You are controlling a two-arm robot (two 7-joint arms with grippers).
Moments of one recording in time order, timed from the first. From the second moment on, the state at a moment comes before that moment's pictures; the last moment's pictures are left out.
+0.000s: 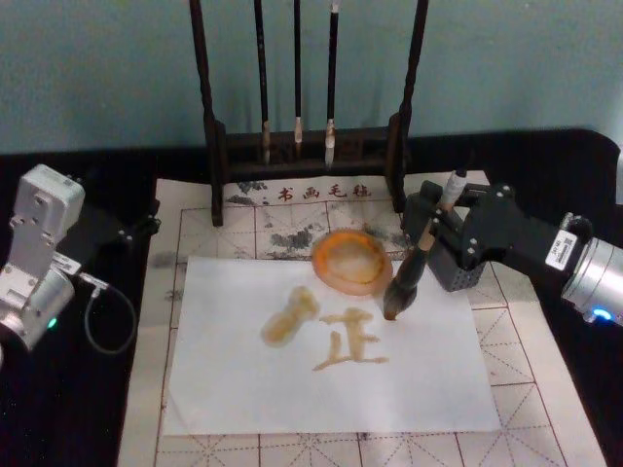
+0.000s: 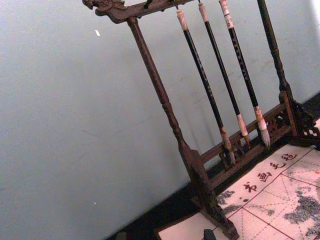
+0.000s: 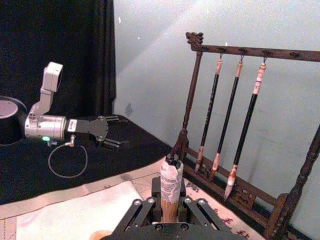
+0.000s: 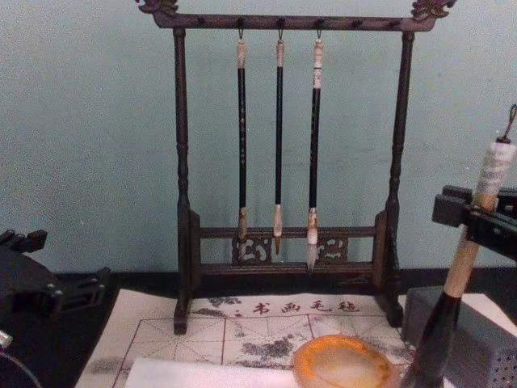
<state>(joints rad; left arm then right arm) -0.20 0.60 0.45 -1.41 -0.25 -0.12 0.03 0.16 0.65 -0.36 -1.59 0.59 -0.17 0.66</state>
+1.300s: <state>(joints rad) -0.20 0.60 0.45 -1.41 -0.25 -0.12 0.03 0.06 0.69 -0.27 -1.64 0.57 -0.18 0.65</state>
